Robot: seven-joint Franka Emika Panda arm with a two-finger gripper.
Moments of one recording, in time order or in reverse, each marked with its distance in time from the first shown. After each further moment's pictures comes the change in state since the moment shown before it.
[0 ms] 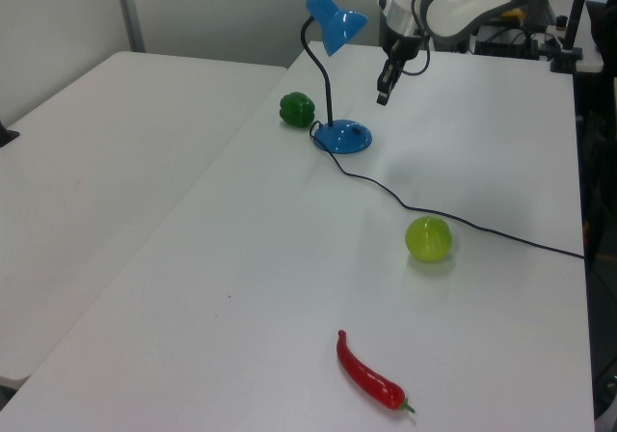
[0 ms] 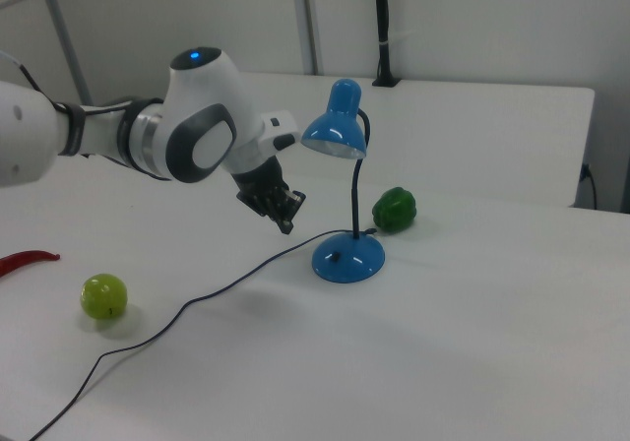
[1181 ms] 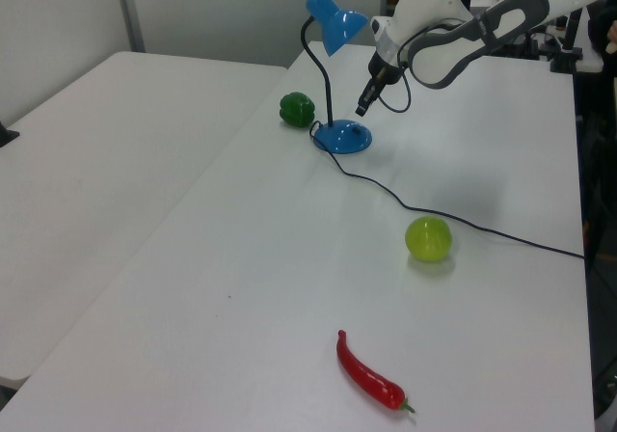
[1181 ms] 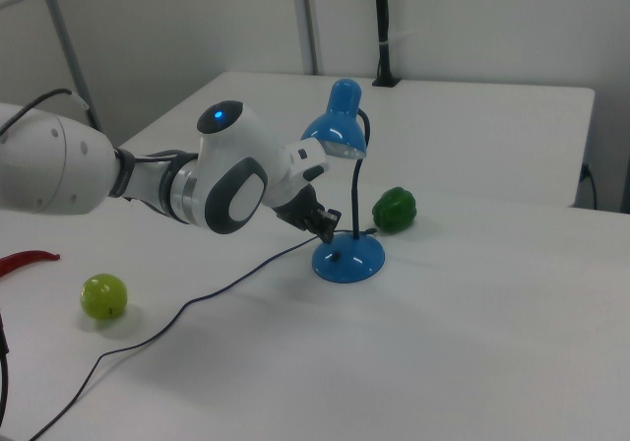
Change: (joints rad) arm -0.040 0.165 -0.004 -0.003 0.000 0.369 0.000
